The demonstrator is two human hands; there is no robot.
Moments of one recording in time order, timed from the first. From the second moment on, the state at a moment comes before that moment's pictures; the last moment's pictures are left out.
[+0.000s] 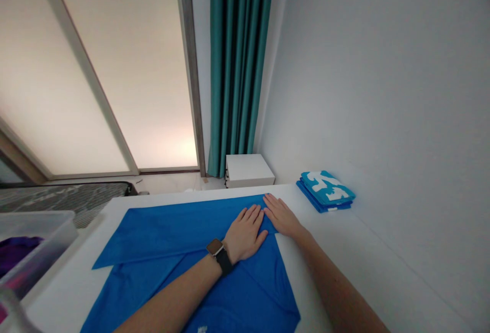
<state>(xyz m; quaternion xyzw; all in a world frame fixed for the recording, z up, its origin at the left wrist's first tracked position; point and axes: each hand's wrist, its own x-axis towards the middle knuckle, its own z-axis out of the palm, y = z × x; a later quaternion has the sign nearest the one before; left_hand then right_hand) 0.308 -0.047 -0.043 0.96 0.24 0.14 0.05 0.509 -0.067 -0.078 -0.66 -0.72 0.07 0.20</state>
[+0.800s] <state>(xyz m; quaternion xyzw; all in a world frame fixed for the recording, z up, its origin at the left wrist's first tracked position) 0.037 0.018 -0.024 0.84 0.54 0.06 0.02 0.517 -0.063 -0.093 -0.67 -0.73 0.01 0.10</state>
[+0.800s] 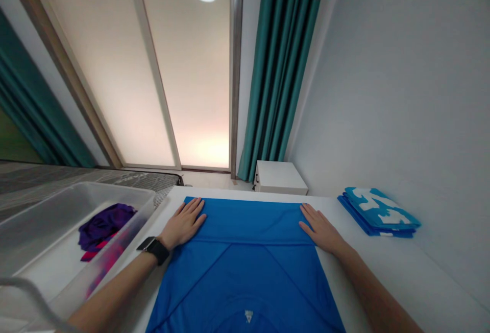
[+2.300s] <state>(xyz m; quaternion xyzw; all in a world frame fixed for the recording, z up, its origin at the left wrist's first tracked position) -0.004 0.032 -0.024 0.82 0.51 0.23 0.05 0.536 -0.058 -0.113 -0.66 -0.68 0.02 0.33</state>
